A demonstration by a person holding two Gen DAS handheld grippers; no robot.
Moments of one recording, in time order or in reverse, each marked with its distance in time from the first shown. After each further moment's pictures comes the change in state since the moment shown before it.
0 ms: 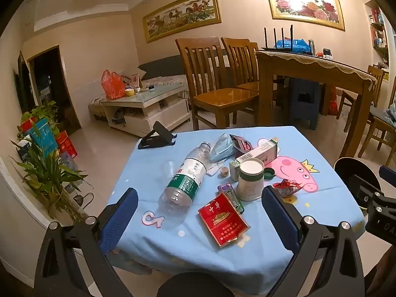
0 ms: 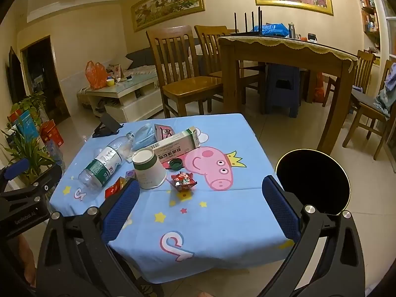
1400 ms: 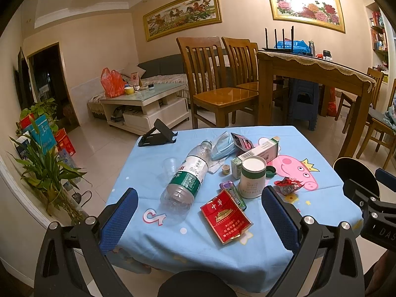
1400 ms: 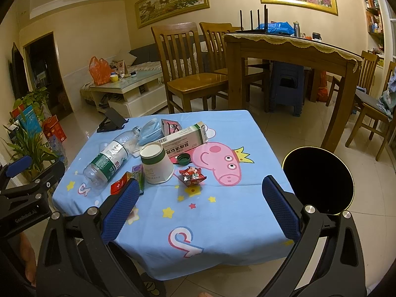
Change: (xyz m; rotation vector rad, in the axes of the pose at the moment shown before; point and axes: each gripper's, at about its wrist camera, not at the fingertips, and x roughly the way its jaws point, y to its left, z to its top) left arm 0.000 0.002 -0.004 -0.015 0.004 -0.011; right arm 0.001 0.010 -0.006 -0.005 0.006 0.004
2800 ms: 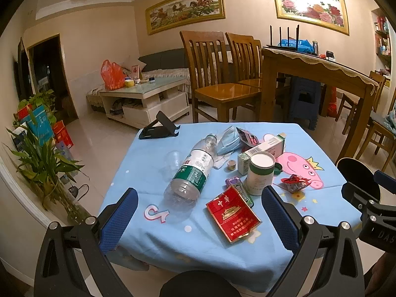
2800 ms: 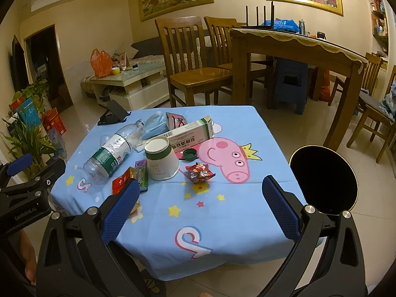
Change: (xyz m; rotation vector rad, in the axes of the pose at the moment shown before) left arm 0.013 0.023 -0.008 -0.032 0.033 -0.022; right arm 0.019 0.023 -0.002 -0.036 0.043 0.004
